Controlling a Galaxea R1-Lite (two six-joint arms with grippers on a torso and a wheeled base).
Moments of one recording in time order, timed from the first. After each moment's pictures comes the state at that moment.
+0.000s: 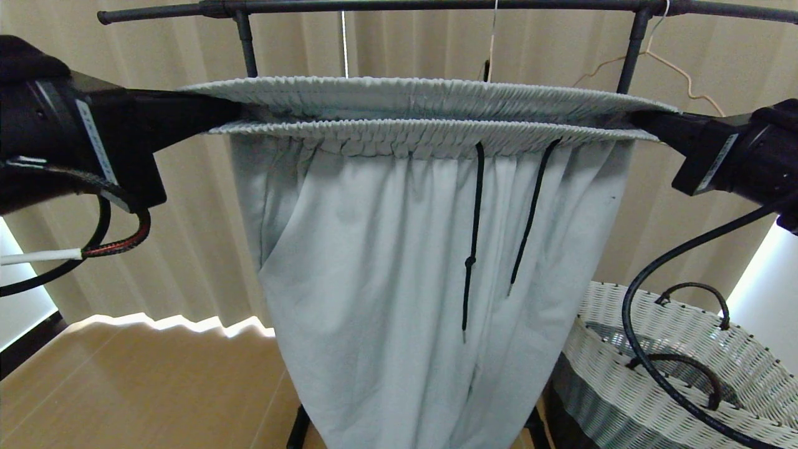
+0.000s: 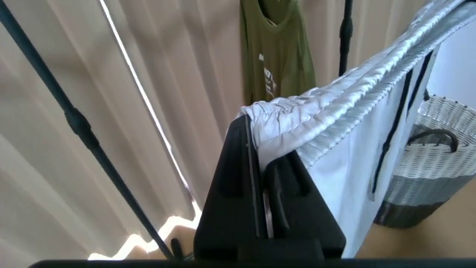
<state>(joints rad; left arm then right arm) -0.66 1.22 -1.12 -0.07 0.16 0.16 0.43 1.32 -0.91 -0.51 -0.12 0.00</state>
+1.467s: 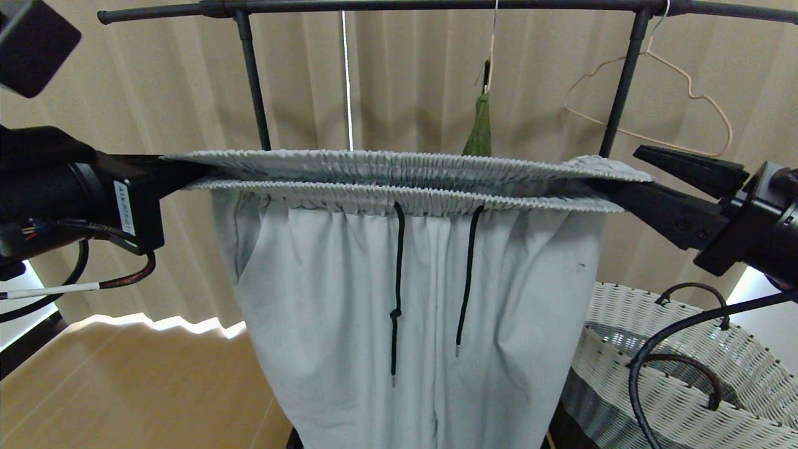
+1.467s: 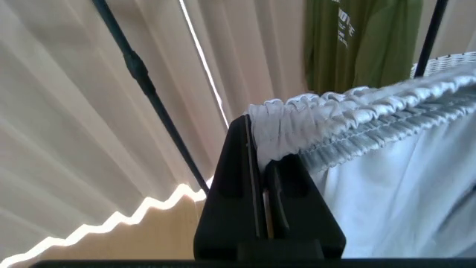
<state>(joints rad) -0.46 1.21 -1.00 -0.07 0.17 0.22 0.46 1.25 -0.65 -0.75 0.18 0.10</state>
